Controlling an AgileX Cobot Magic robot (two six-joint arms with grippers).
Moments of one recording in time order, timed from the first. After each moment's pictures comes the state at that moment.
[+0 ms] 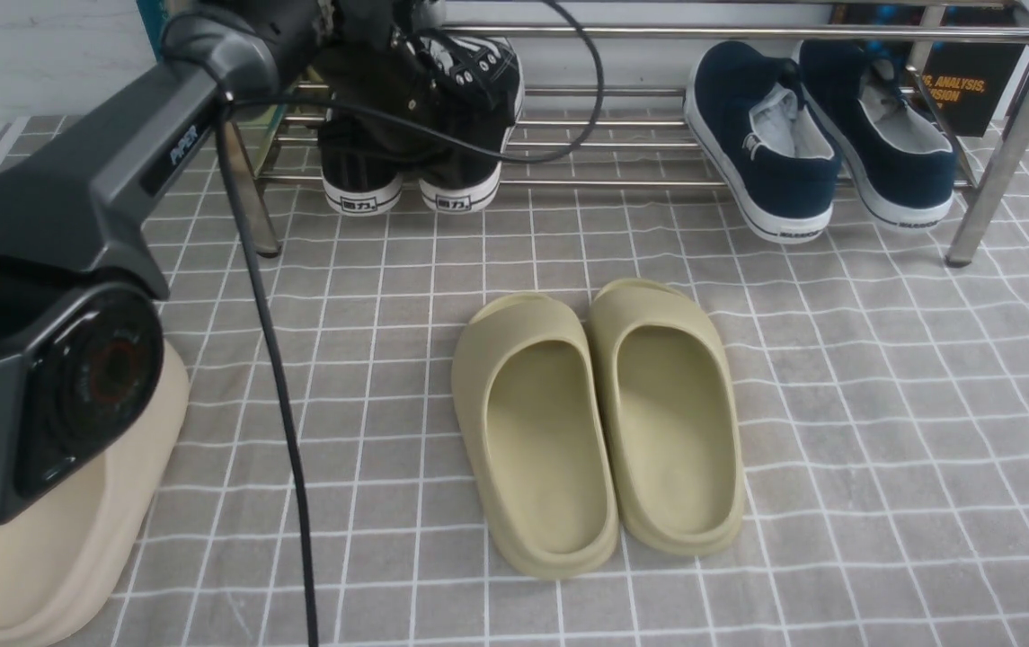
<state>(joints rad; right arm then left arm) 0.04 -0.01 0.02 -0.04 0.38 0.13 -0.29 2.29 -2.26 -0.16 1.04 -0.23</state>
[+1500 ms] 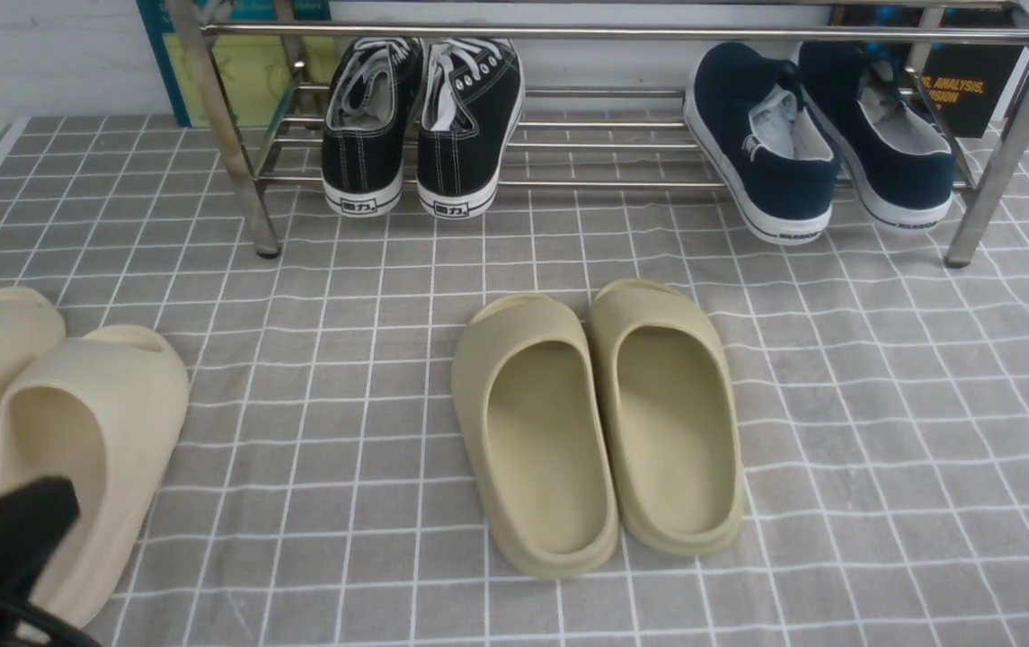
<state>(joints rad) 0.04 -0.01 0.02 -0.04 0.38 0.13 -0.28 0.30 -0.28 0.01 0.34 -0.15</state>
